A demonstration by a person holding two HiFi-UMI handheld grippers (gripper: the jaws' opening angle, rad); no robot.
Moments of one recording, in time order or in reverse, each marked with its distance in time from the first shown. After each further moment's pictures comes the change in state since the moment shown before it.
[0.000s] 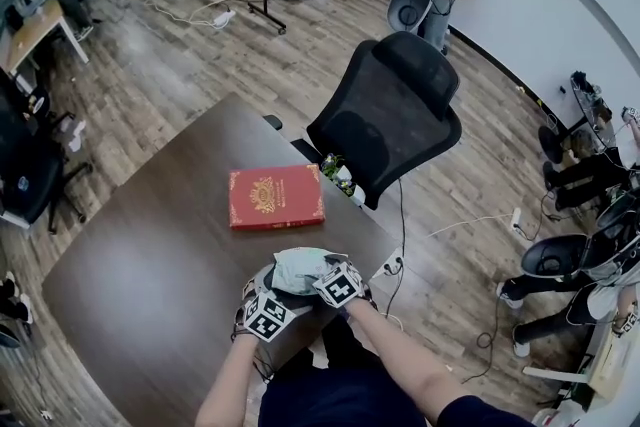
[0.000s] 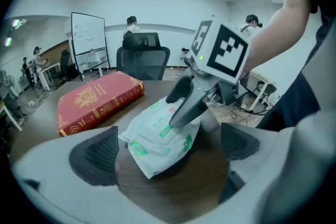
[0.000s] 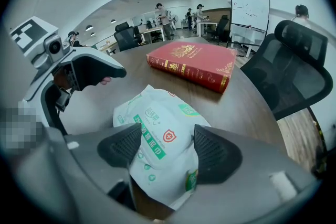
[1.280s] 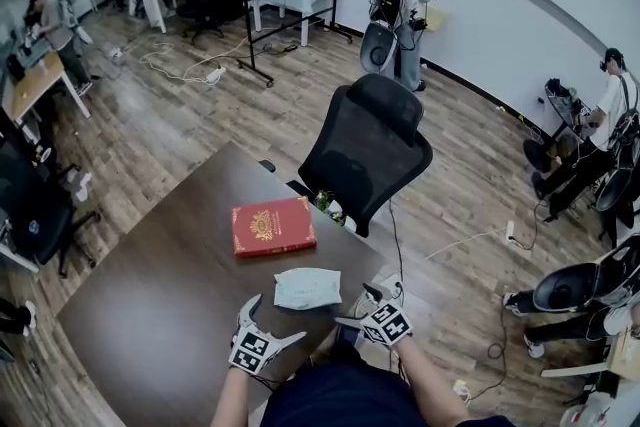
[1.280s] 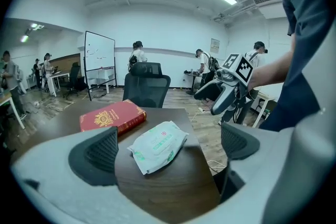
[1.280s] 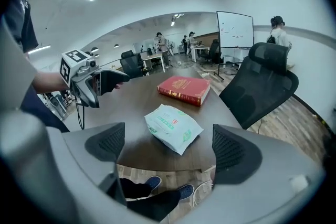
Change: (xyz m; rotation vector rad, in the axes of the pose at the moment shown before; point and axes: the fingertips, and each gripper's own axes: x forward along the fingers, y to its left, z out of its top) left arm -0.117 -0.037 0.049 -0.029 -0.248 0.045; right arm -0.170 0.019 -0.035 0.050 -0.292 -0.004
